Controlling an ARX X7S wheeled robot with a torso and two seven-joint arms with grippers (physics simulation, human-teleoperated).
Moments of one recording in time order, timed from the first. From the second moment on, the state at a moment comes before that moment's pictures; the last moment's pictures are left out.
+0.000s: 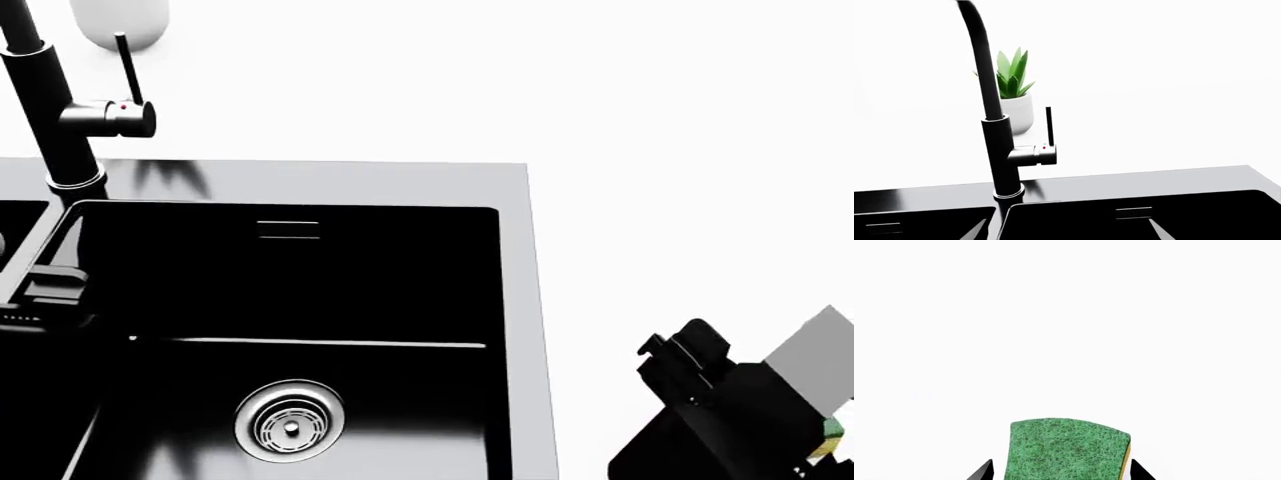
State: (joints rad) left arm -0.53 -0.41 -0.01 0.50 -0.49 -0.96 -0.21; right arm 0.63 0.11 0.23 -0.01 0.73 0.87 1.13
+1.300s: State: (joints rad) left arm -0.55 -0.41 -0.02 0.50 -0.54 -0.97 -0.21; right arm 0.79 0.58 -0.21 -0.29 1.02 1.06 0.21
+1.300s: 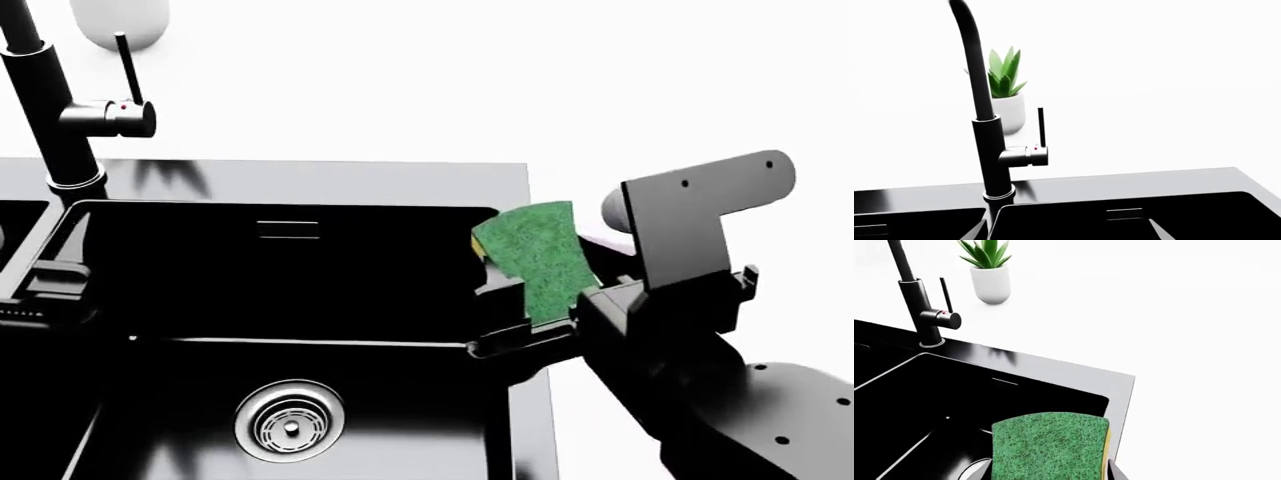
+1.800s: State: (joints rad) left arm -0.54 -0.42 -0.02 0.49 -0.56 -0.97 -0.21; right arm 0.76 0.65 -0.18 -0.36 1.07 1.08 0.22
